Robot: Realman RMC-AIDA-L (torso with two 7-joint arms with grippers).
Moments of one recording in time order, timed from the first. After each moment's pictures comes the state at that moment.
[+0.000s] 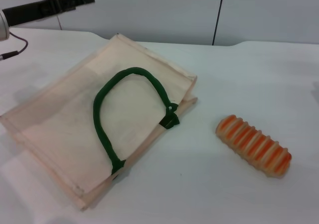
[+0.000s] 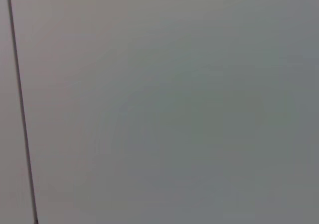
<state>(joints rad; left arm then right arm) -0.90 -1.93 2.86 -0.61 -0.54 1.42 -1.81 0.63 2.03 -0.09 0.05 1.88 1.12 -2.78</state>
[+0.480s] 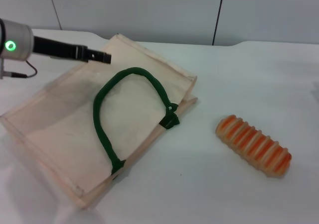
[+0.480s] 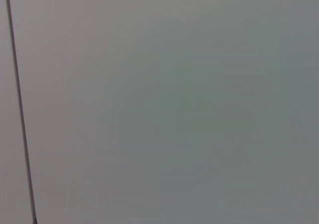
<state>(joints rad) -1.04 -1.94 2.86 -0.64 -0.03 1.37 -1.89 0.62 2.03 -0.09 0.05 1.88 1.12 -2.78</state>
